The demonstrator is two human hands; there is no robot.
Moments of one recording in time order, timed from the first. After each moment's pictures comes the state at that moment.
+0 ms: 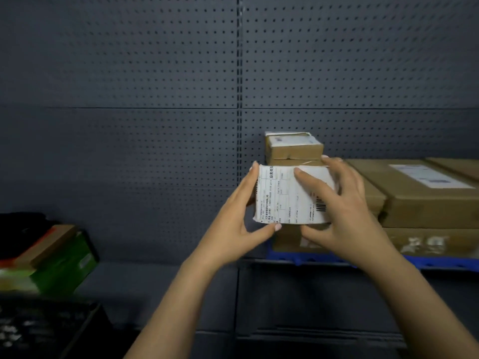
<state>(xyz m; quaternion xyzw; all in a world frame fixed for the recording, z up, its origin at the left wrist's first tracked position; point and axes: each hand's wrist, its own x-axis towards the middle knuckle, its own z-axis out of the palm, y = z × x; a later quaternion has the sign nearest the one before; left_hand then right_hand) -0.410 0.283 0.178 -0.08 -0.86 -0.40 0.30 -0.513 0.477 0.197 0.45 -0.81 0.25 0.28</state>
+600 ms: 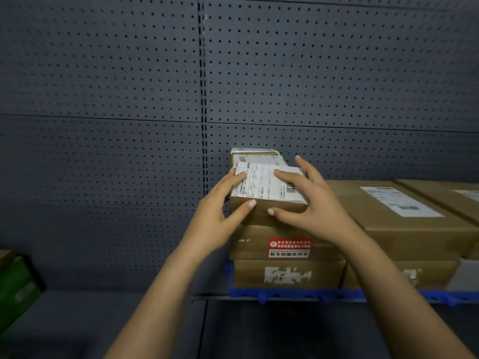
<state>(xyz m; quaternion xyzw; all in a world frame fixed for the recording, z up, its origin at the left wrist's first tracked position) -0.528 0.284 0.196 -0.03 -0.85 -0.40 0.35 -0.634 0.476 0.225 0.43 -0.81 0.35 0.17</state>
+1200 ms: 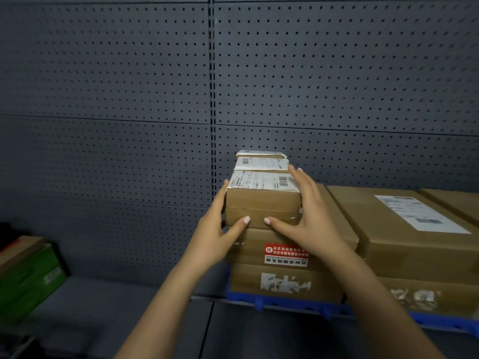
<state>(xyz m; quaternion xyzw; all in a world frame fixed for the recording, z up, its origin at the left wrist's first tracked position) -0.540 0.301 0.167 0.06 -0.82 -0.48 0.32 -0.656 0.471 0.200 0.44 -0.78 0.43 0.14</state>
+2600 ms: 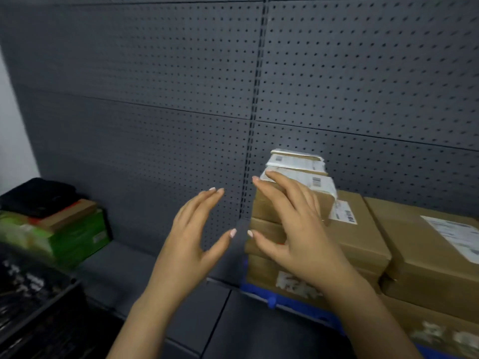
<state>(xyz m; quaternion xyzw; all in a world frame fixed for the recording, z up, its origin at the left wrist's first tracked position) -0.449 0.321 0.158 0.14 -0.85 -0.19 0.48 -0.597 0.460 0.210 0.63 -0.68 0.28 0.25</state>
